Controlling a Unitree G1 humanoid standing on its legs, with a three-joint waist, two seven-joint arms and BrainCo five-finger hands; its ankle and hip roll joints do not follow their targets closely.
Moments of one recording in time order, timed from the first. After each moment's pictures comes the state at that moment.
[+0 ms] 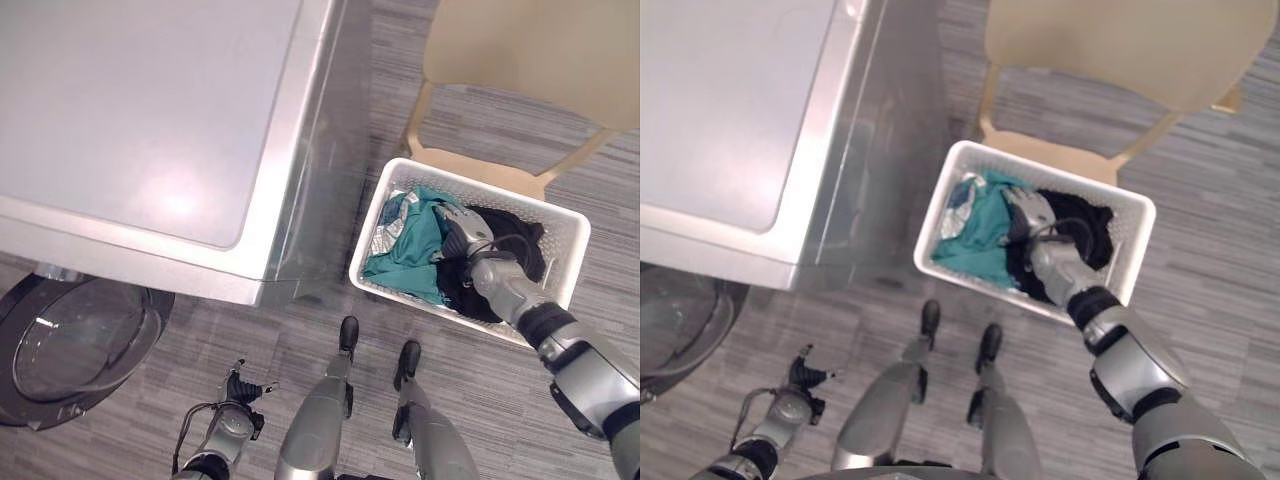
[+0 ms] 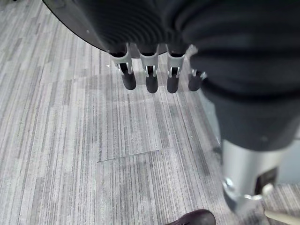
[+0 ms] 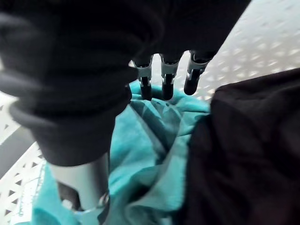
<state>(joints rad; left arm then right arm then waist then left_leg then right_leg) -0.14 0.32 -0.27 1.04 0.00 -0.07 0.27 -0.85 -0.48 0.68 0.83 -0.46 0.03 -0.27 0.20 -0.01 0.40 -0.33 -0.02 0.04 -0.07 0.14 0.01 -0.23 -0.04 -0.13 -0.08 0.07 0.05</state>
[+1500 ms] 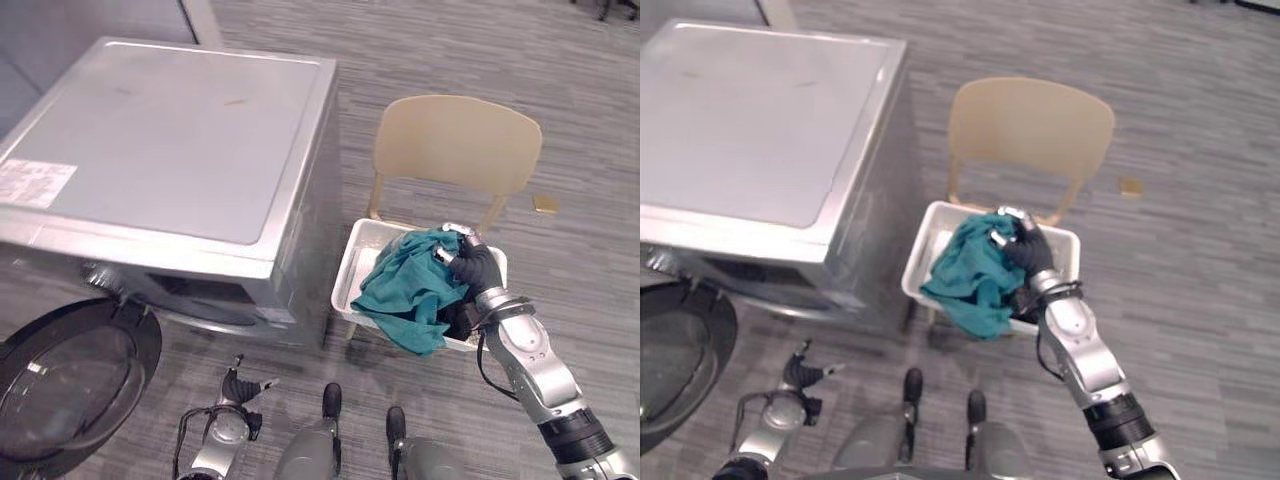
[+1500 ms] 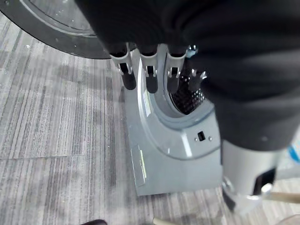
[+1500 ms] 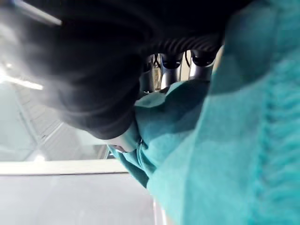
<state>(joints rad) 0.01 0.33 -0.18 0.70 0.00 -0.01 0.21 -0.18 -0.42 0.21 -0.12 0.37 -0.12 -0.04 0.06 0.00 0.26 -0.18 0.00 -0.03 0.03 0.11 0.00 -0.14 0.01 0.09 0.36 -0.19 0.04</state>
